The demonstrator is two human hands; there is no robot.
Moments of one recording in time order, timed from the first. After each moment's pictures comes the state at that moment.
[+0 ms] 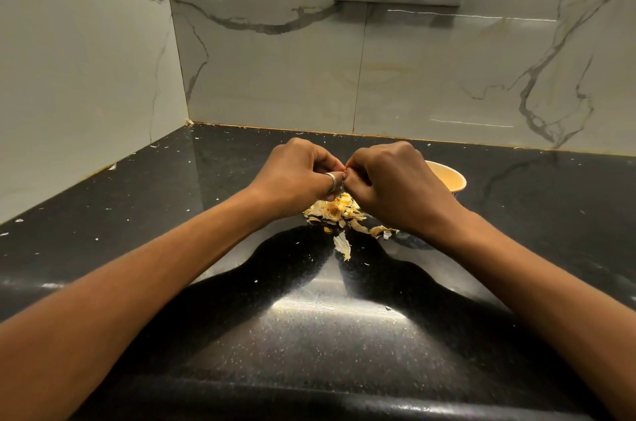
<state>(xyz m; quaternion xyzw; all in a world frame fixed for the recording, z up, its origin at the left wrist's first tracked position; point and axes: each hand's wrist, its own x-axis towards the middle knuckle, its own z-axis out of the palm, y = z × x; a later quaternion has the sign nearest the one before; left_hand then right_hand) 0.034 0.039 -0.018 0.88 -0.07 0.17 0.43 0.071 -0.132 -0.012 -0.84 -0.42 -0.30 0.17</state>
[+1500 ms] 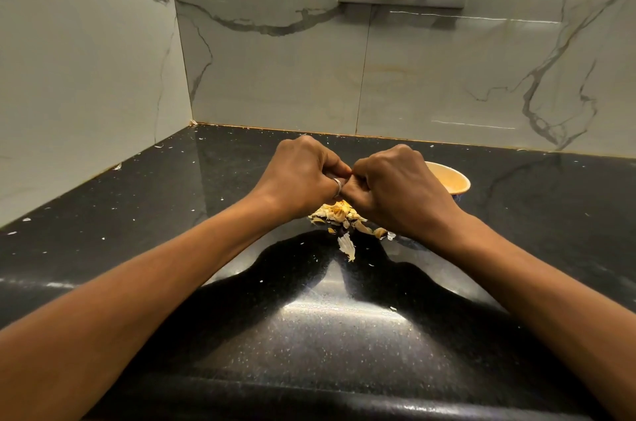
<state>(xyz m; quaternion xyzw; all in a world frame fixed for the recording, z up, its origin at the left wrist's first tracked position) 0.023 0.033 -0.010 0.91 -0.10 0.24 0.32 0.073 -0.127 -0.017 -0.84 -0.42 -0.32 0.12</state>
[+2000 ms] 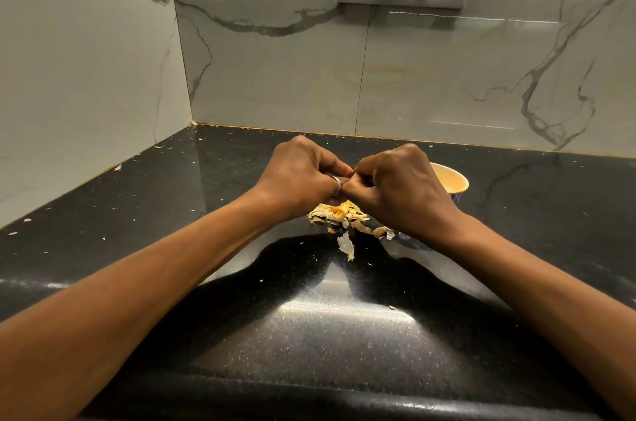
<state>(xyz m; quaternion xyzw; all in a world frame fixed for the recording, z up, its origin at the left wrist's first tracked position) 0.022 0.034 -0.011 0.88 -0.08 0.19 0.43 0.071 -0.130 -0.017 -0.83 -0.41 -0.31 0.22</state>
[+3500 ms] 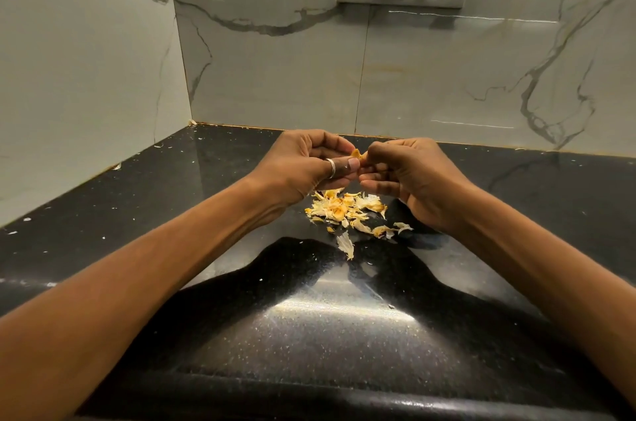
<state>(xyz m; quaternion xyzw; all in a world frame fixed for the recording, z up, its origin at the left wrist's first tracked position) 0.021 0.033 -0.001 0.73 -0.08 0.10 0.67 0.063 -0.139 0.007 -0.70 -0.18 0.10 0.68</state>
